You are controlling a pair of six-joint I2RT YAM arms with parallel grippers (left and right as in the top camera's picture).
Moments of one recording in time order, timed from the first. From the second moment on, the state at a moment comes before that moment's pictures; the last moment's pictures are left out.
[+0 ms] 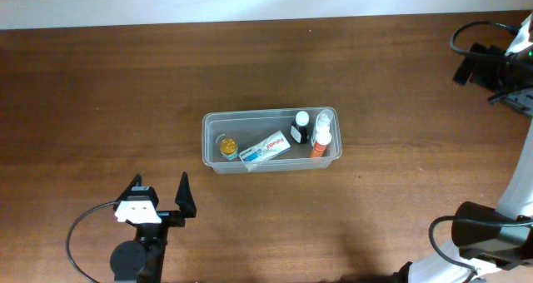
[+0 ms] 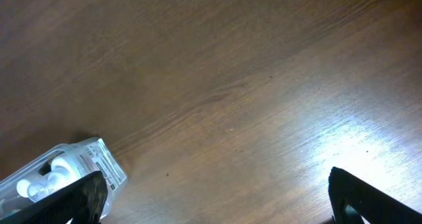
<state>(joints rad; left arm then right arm) -0.03 0.01 0.02 -0.08 0.03 -0.15 -0.33 1.82 2.29 -1.69 0.01 0.23</state>
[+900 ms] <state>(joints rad) -0.03 0.01 0.02 -0.08 0.03 -0.15 0.11 1.22 1.81 -0.96 0.08 0.22</state>
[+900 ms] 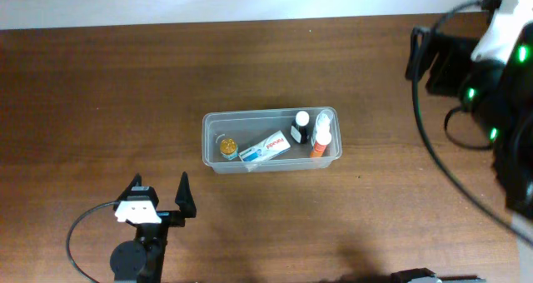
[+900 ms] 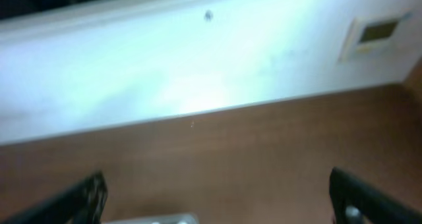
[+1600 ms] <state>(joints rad) -0.03 0.01 0.02 -0.08 0.03 -0.15 0.09 0.19 0.46 -0.11 -0.07 0.02</state>
